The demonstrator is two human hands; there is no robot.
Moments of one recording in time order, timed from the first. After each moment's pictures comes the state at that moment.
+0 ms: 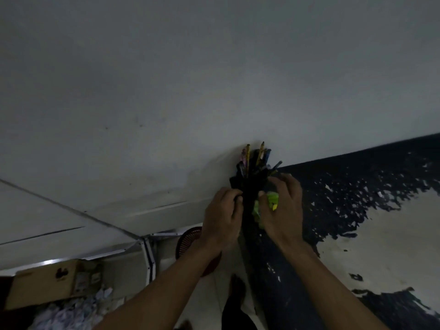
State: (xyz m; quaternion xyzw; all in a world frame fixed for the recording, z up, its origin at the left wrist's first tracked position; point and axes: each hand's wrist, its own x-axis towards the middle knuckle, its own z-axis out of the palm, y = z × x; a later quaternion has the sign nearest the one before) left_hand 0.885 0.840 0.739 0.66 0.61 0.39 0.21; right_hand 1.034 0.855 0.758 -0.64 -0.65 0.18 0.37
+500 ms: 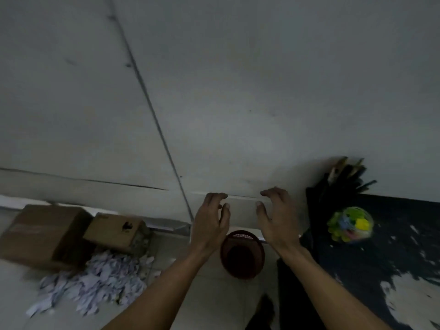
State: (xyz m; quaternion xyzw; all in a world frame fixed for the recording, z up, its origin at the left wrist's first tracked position) left_hand 0.714 0.687 0.765 0.52 0.72 0.44 0.11; right_hand 0.872 0.764 0.779 -0.49 -0.77 0.26 0.31
